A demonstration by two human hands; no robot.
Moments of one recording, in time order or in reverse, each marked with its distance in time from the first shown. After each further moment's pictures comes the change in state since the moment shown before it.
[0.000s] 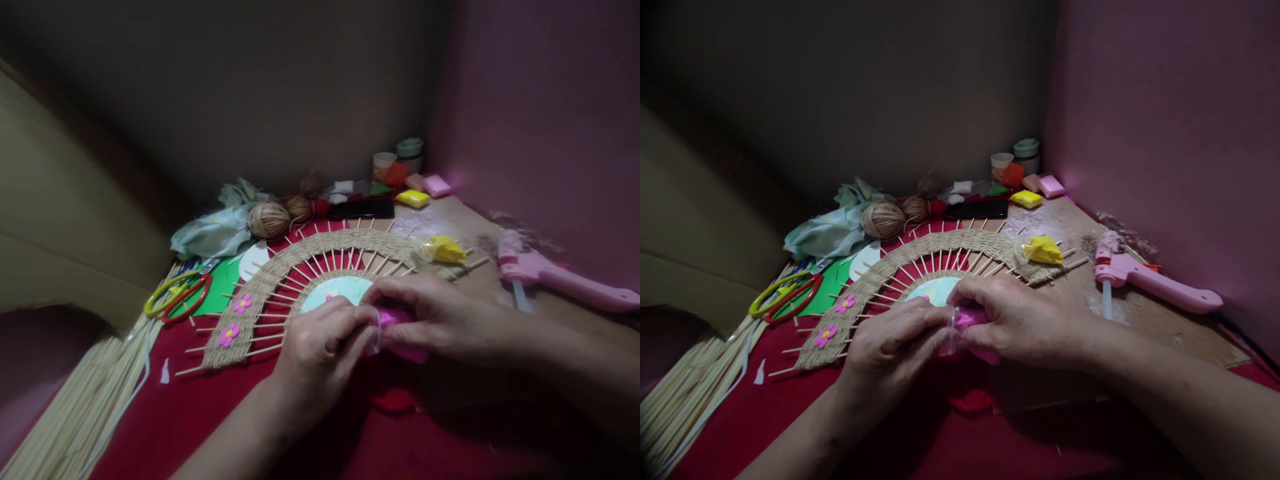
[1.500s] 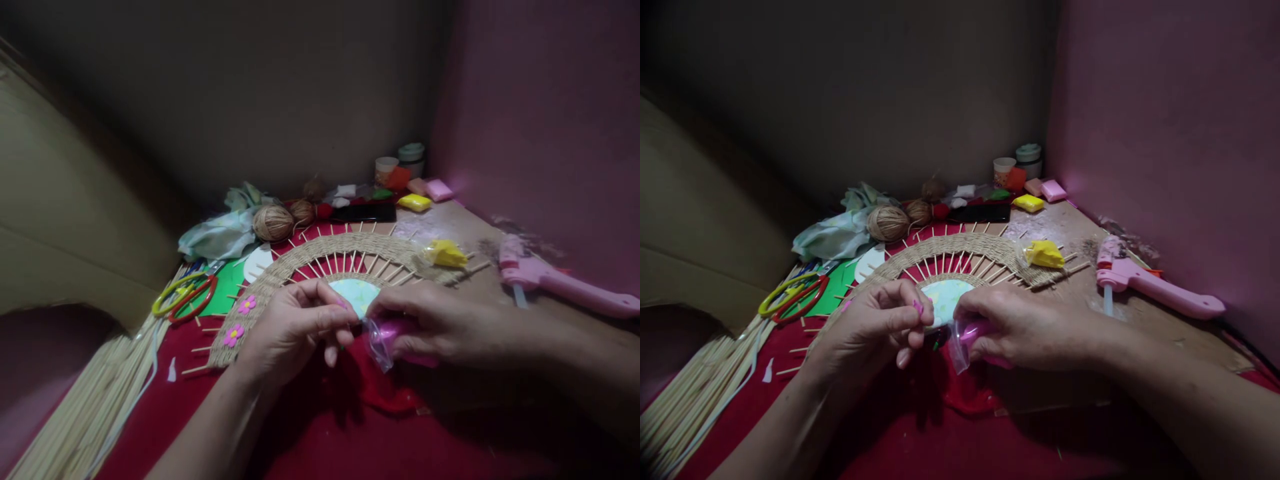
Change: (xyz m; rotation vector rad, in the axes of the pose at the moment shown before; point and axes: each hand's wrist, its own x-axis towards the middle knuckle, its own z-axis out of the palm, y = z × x) left_hand 0.016 -0.004 -0.024 -1.164 0.001 -0.878; right_hand -0.006 -0.004 -0.008 -0.077 -0.145 0.005
